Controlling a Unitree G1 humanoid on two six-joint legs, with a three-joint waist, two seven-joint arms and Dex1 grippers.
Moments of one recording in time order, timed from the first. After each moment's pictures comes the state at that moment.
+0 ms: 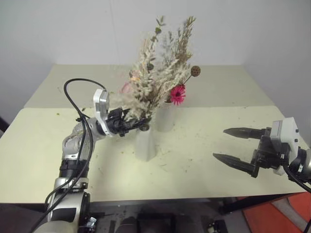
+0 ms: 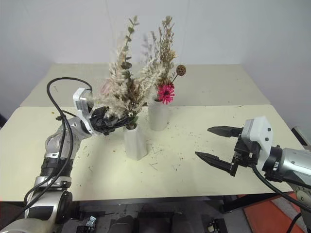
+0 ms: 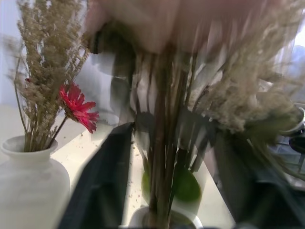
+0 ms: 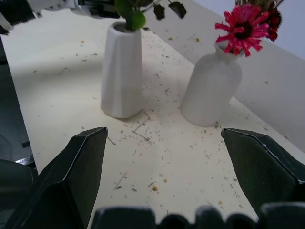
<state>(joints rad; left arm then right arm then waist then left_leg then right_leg) -0.69 0.42 0.14 0.27 -0.67 0.41 -1.39 0.01 -0.90 -0.46 -0.60 0.72 0.55 0.96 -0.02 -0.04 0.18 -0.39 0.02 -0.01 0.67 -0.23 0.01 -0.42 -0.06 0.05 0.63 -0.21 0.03</state>
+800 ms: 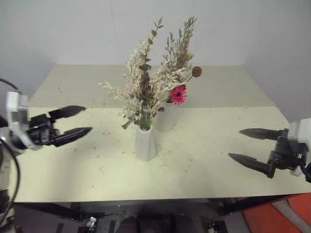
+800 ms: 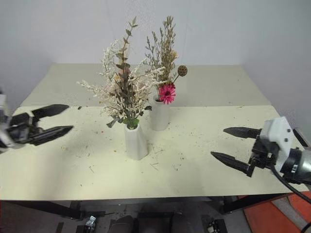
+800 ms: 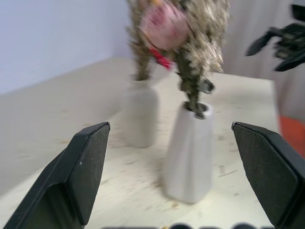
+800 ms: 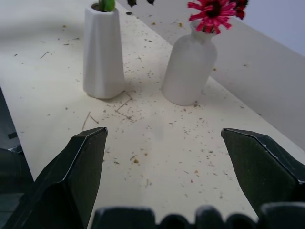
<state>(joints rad) -0.26 0.94 0.56 -0.06 -0.77 0.52 -1.31 0.08 -0.94 -0.58 -0.48 0.68 0.48 1.08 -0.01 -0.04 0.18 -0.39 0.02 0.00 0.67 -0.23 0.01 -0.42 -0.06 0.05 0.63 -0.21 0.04</state>
